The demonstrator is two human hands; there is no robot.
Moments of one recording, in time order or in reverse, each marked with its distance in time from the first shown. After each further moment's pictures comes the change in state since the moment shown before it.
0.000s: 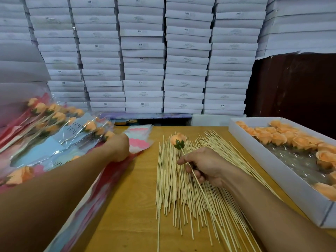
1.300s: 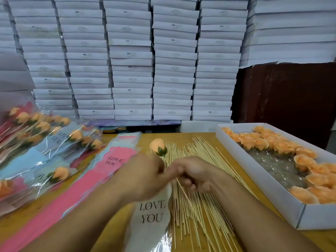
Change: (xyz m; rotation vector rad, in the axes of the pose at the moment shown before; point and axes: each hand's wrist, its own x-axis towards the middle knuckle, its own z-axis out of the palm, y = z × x) left_hand -0.127 0.110 -0.042 -0.406 0.137 0.346; right_hand -0.006 -0.004 -0.013 0.086 -0.228 0.037
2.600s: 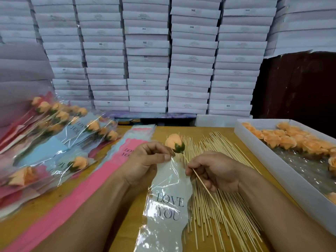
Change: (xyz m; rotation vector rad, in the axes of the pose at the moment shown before) left_hand 0.038 -0.084 0.045 -1.488 0.024 0.047; right_hand 0.000 -0.001 -0.007 -0.057 -0.113 -0.061
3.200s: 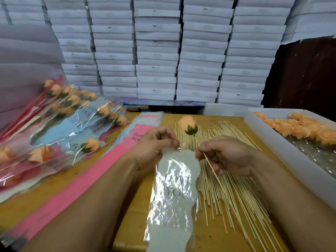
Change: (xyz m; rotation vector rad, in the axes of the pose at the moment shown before) left_hand 0.000 -0.004 -0.015 0.058 -0.051 -0.037; right_hand 0.003 0.004 -0.001 -0.029 0.008 -0.075
